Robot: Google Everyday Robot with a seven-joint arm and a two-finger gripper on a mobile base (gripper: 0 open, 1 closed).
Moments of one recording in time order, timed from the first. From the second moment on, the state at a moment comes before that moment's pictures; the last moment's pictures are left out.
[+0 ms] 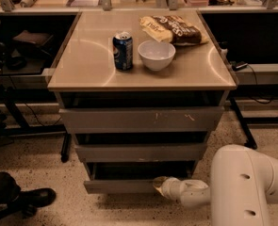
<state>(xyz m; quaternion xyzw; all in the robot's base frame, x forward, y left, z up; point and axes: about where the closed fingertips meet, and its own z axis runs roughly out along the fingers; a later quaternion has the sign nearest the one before) 0.565 -0.098 0.209 -0.47 0.79 0.11 0.38</state>
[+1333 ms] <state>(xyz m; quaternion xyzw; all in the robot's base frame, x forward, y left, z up) 0.565 -0.097 0.209 -0.47 0.79 0.11 0.38</state>
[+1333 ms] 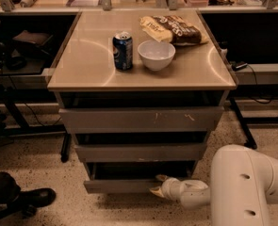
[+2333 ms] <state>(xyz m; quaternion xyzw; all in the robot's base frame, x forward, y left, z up) 0.578 -0.103 0.199 -0.46 0.80 0.09 0.37</state>
